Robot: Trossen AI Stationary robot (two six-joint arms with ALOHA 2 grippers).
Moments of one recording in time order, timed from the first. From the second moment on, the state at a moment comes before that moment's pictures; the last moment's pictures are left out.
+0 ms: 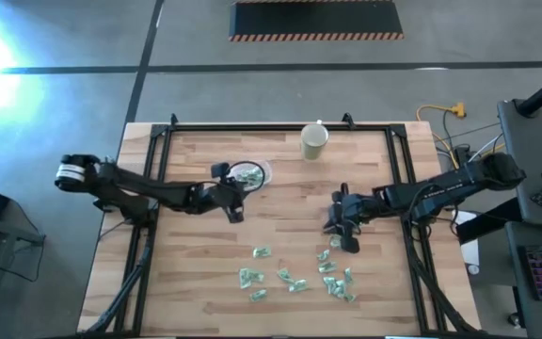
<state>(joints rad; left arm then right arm) -0.05 1.33 0.63 0.06 -0.57 0.11 0.15 1.19 0.55 -0.16 -0.07 0.22</state>
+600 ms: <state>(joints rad) -0.10 1.30 0.63 0.06 -0.55 0.12 0.35 1.19 0.48 -0.25 0.22 0.38</state>
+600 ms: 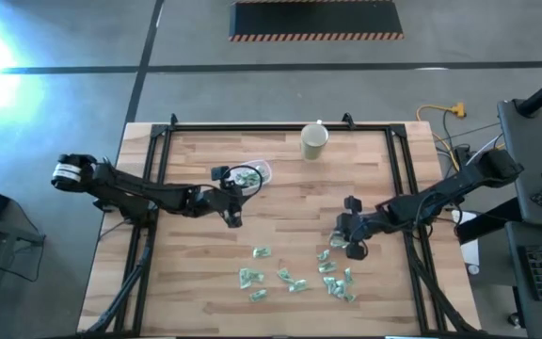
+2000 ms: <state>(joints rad) -0.10 1.29 0.63 0.06 -0.55 0.11 0.35 1.19 0.25 0.09 0.24 0.45</state>
